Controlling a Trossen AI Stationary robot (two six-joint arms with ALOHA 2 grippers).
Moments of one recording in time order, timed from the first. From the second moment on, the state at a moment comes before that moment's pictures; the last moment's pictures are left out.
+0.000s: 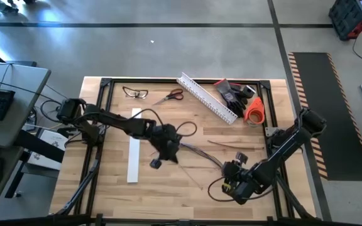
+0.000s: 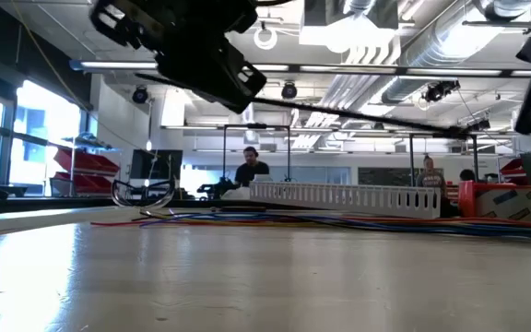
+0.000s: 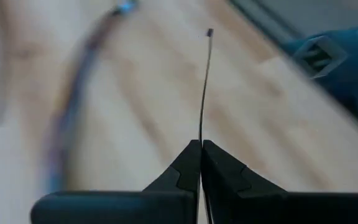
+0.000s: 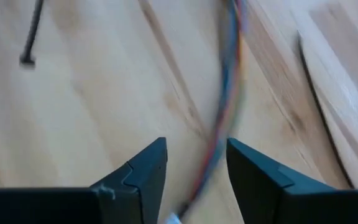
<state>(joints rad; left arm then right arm) -0.11 1.67 1.02 -0.15 0.45 0.24 0.79 1.64 1.08 -0.81 0.54 1.14</state>
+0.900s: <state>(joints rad) -0.11 2.01 1.12 -0.16 0.70 0.12 0.73 2.20 1.53 -0.50 0.54 -0.79</state>
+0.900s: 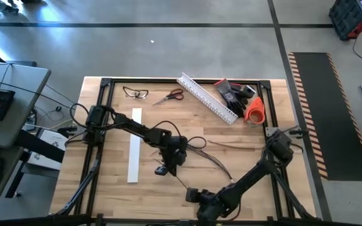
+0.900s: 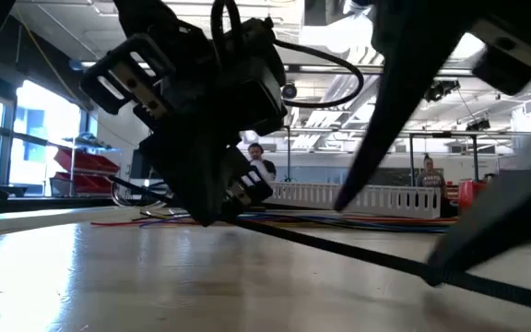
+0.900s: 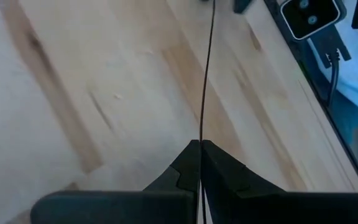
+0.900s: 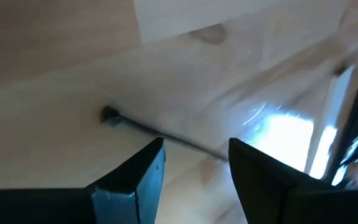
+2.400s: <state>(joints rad) -0.05 1.58 0.99 -0.24 0.08 0.39 0.88 2.07 1.41 -0.13 1.29 -0.07</state>
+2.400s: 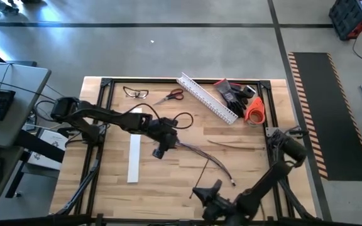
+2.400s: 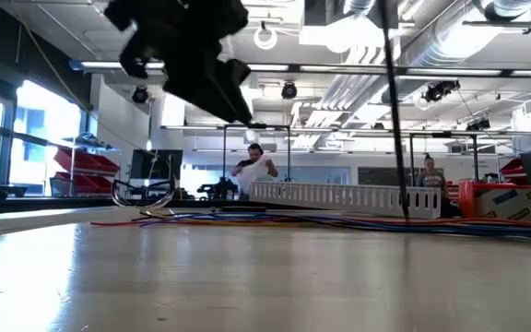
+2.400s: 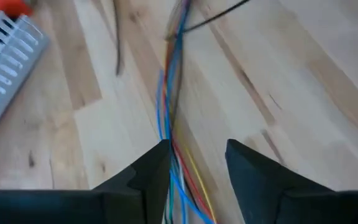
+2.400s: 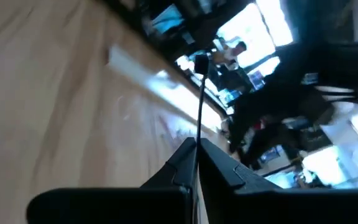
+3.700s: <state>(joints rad) 0.04 1.97 0.93 0.13 0.27 0.17 0.75 1.91 0.78 1.16 0.68 -0.23</state>
